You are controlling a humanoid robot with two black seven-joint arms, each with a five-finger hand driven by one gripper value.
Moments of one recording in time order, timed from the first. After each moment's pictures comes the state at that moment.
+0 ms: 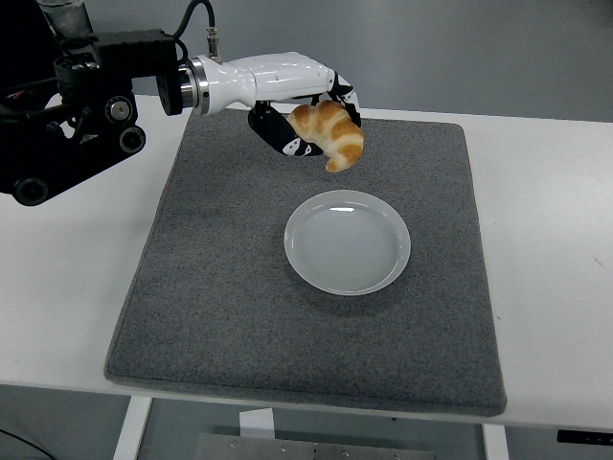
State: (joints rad) left arm -1.16 0.53 -0.39 -1.26 1.53 -0.19 -0.28; right arm 0.03 0.00 -0.08 0.14 0.06 -0.08 -0.05
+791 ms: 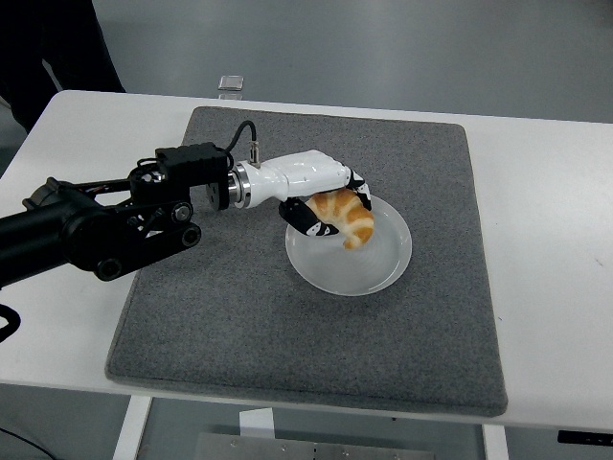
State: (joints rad) left arm -1.01 0.34 -0.27 -1.10 1.60 0.01 -0.28; right arm 0.03 0.00 -0.08 0.14 0.06 -0.08 -0.05
